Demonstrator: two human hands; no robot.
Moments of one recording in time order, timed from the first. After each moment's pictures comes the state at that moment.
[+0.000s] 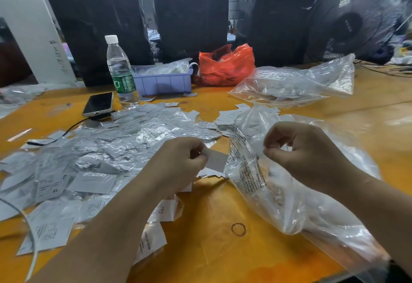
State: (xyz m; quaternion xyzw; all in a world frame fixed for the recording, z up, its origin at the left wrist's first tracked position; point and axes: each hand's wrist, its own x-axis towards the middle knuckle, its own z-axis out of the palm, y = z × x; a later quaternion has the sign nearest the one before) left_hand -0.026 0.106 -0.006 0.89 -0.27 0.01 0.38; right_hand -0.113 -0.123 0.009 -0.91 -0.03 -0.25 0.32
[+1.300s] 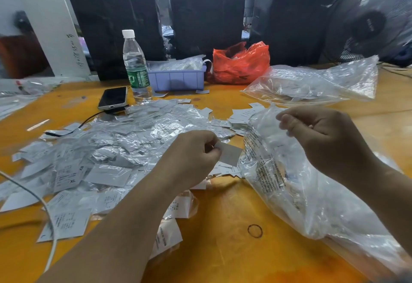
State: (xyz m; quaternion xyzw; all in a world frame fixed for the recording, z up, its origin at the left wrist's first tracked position) left_hand -0.026 0.107 -0.005 0.89 -0.27 0.04 0.37; right_hand -0.099 -0.118 0.022 -0.87 -0.05 -0.34 0.34
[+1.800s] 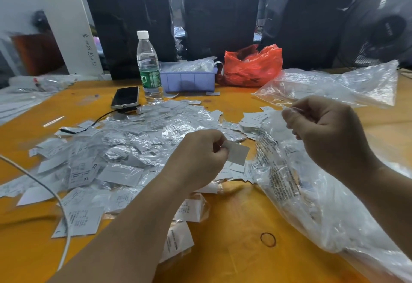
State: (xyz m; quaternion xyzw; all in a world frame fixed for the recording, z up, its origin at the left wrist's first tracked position) left_hand -0.026 0.111 0.000 0.88 -0.25 0.06 0.39; right_hand -0.076 -0.103 0.027 -0.84 -0.05 -0.39 0.38
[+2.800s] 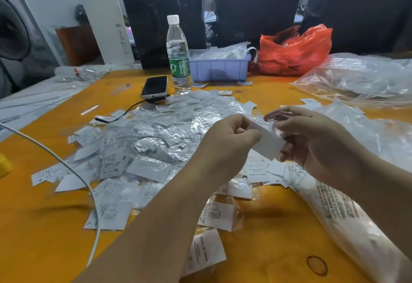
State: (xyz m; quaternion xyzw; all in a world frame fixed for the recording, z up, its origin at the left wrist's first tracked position) left_hand -0.021 0.116 0.009 0.80 -0.16 -0.03 0.57; right_hand -0.024 -0.052 0.009 -0.66 -0.05 0.02 0.75
